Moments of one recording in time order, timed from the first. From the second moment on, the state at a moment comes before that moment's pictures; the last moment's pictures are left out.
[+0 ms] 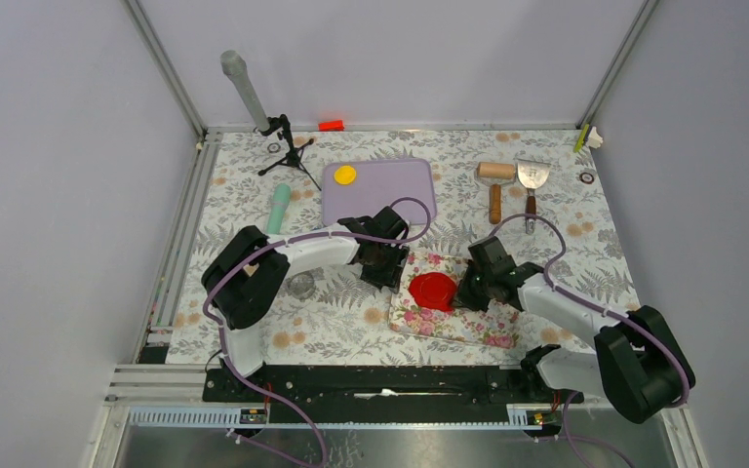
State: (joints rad) left arm -0.82 1.85 1.19 -0.52 0.13 -0.47; right arm 0.50 1.23 0.51 -0.39 -0.12 0.95
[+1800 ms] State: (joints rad) left arm -0.82 1.86 1.18 -0.51 0.14 -0.52; right arm 0.44 1.40 0.66 -0.35 -0.09 0.93
